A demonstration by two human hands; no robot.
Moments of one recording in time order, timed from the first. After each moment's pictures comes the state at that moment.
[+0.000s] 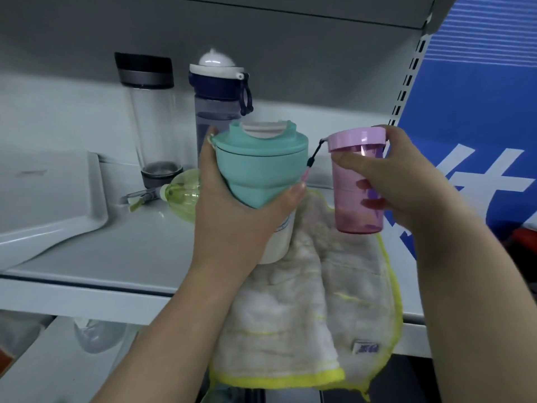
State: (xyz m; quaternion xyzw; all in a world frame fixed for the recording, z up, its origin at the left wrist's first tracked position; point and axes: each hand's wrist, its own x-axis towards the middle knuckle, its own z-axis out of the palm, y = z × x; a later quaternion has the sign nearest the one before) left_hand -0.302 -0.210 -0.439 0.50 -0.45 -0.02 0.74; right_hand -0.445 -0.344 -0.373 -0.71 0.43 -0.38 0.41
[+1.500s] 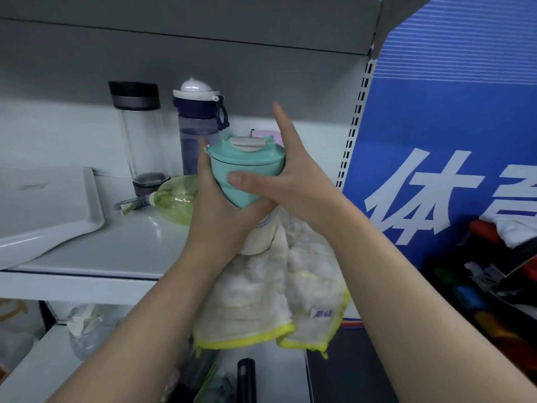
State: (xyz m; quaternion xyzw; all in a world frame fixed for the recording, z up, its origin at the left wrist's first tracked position) left_hand -0.314 -0.209 -0.427 0.51 -0.50 -0.04 0.70; right_hand -0.413 -0.294 -0.379 -0.80 0.16 -0.34 0.47
